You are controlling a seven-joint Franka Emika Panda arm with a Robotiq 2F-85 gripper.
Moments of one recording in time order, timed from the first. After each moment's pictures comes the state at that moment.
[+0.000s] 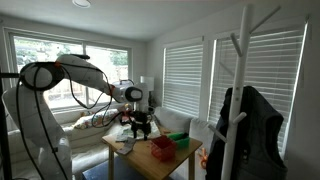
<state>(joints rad) -0.02 -0.33 0.00 -2.37 -0.23 1.90 -0.12</state>
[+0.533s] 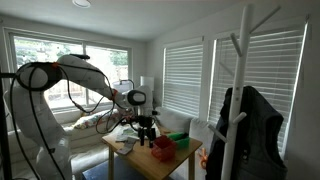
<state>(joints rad) -0.12 -0.33 -0.04 -2.41 -0.39 1.96 0.05</state>
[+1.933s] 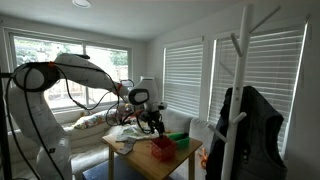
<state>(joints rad) -0.11 -0.33 -0.12 -2.35 -0.13 2.22 -0.05</state>
